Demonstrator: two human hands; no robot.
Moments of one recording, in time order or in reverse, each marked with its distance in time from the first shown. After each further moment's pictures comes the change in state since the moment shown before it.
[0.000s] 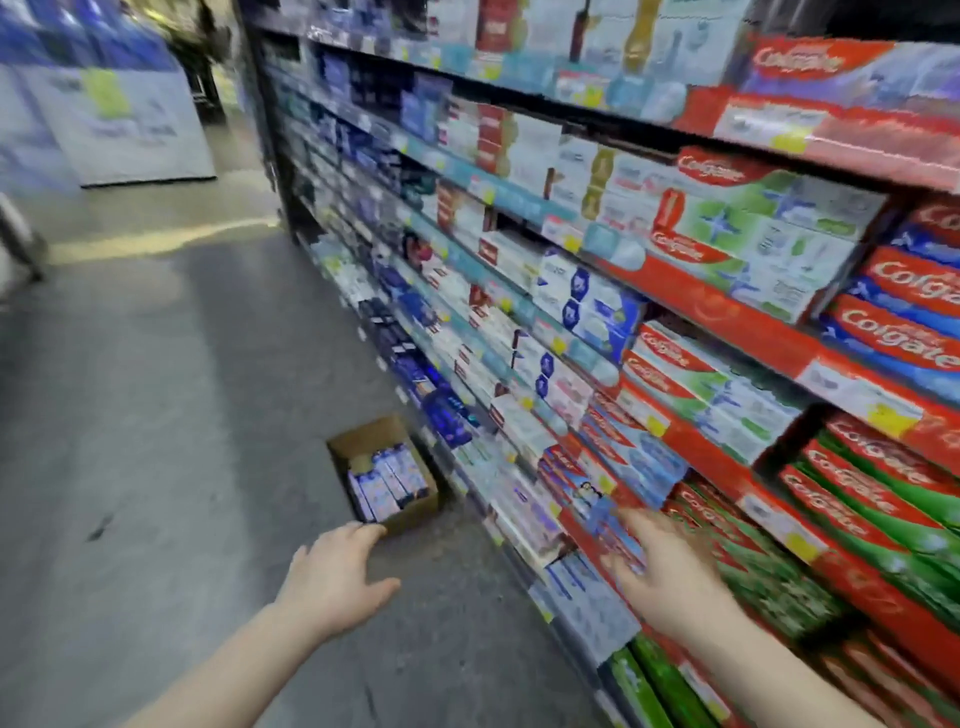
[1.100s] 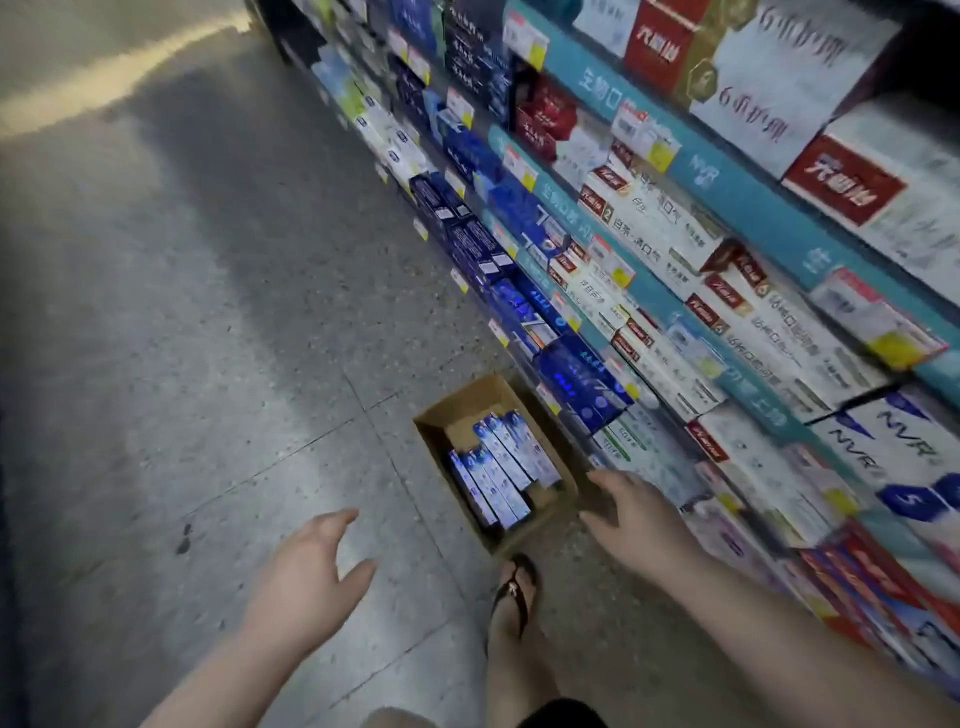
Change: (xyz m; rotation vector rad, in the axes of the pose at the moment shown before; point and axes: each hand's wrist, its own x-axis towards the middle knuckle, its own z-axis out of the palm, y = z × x) left_hand 0.435 -0.306 -0.108 -0.162 -0.191 -0.282; right_hand 0.515 -0.263 0.195 0.166 -0.479 0.104
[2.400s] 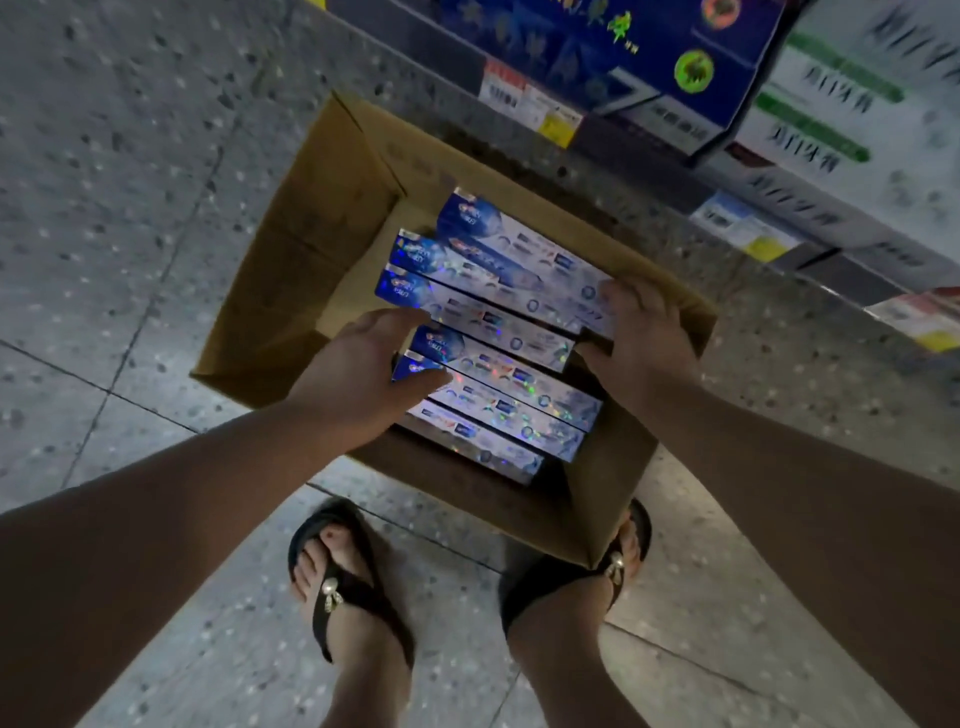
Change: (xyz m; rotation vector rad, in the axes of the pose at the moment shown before) left_hand 0.535 -0.022 0.363 0.218 -0.429 0.618; right_hand 0.432 0.172 0.386 0.141 0.230 0.524
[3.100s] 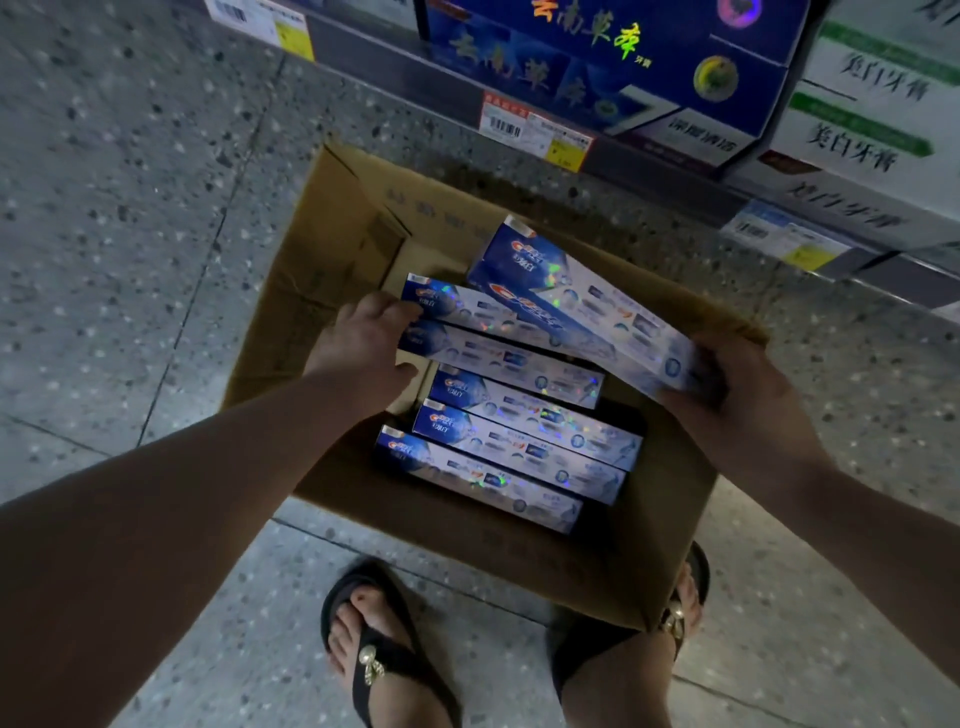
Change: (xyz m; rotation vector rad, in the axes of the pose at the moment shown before) left_hand 0.087 -0.036 -0.001 0.390 -0.014 -0.011; right_hand -0.028 0.022 -0.012 0.293 0.171 0.029
